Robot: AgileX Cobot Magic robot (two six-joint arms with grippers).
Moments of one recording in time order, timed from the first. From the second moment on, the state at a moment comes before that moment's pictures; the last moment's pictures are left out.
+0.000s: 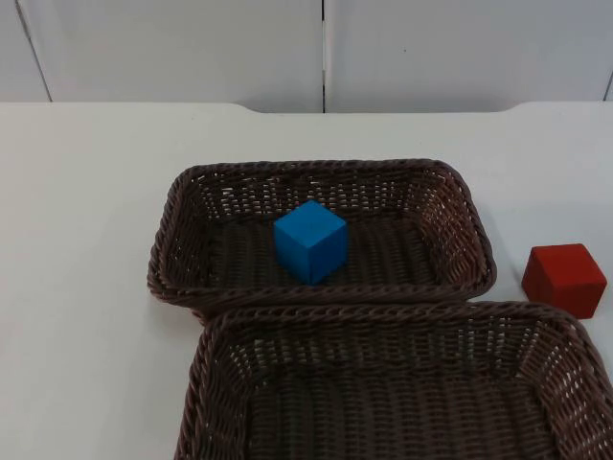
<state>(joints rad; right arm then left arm) 0.13 1.03 -0.78 0.07 0.83 0.04 -0.14 0.57 -0.58 -0.03 0.75 0.01</state>
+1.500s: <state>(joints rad) 0.25 1.81 -0.98 0.16 0.41 -0.05 -0.14 0.57 -0.58 -0.02 0.75 0.00</state>
